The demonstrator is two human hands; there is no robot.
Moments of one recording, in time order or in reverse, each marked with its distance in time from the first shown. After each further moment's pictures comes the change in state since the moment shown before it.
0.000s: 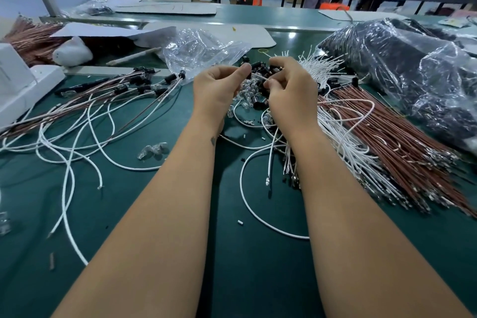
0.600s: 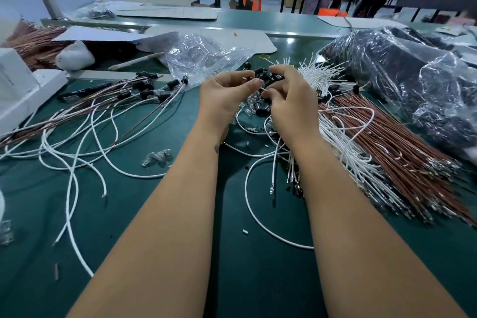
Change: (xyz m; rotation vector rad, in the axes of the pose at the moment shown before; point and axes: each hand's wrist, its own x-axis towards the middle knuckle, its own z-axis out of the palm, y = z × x) left_hand 0.001 -0.002 0.001 -0.116 -0.095 0.038; right_hand 0.001 0.006 0.003 -0.017 -0.048 -0.028
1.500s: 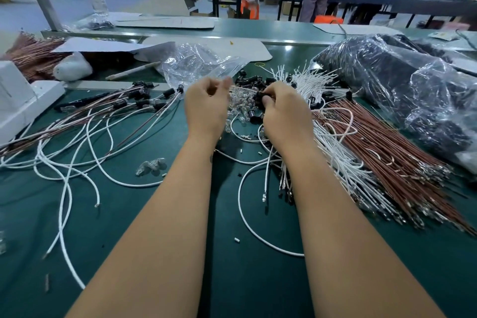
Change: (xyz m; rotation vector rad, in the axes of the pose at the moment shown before) left_hand 0.002 0.001 -0.007 0.511 0.205 0.157; right_hand -0.001 -0.007 -0.004 -0.315 -0.040 0.018
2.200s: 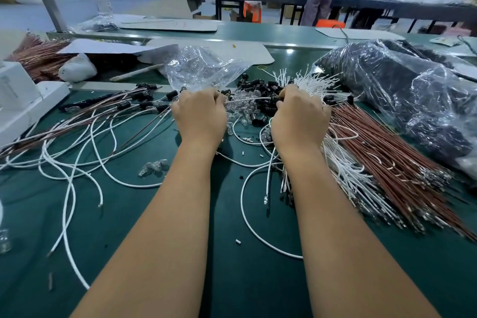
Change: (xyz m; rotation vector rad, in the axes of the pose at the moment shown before) left_hand 0.002 -0.005 -0.011 0.731 0.082 0.153; right_hand -0.001 0.002 -0.002 -0.339 0.151 0.068
